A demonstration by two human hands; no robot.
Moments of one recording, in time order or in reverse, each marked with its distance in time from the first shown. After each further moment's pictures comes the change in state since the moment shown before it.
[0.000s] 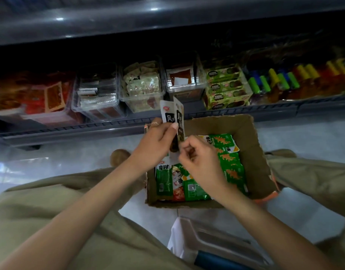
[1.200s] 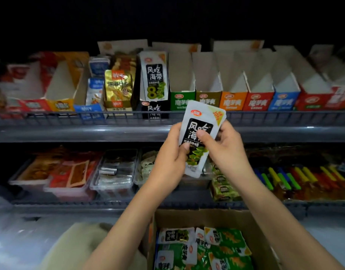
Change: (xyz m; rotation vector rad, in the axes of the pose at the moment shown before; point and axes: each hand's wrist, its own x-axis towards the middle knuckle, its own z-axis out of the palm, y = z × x) left_hand 0.057 0.126 -0.082 -0.196 0.430 0.464; right_hand 0.169 -0.128 -0.094 0.400 0.149 -0.119
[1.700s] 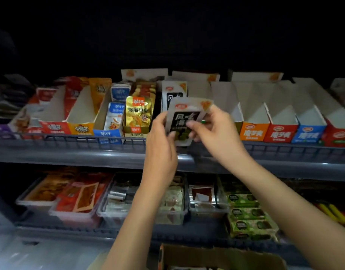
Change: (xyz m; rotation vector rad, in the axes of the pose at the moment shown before) left_hand 0.058 -0.023 -0.054 0.255 0.380 0.207; right_hand 0.076 -0.037 0.052 -0.212 -0.171 -0.259
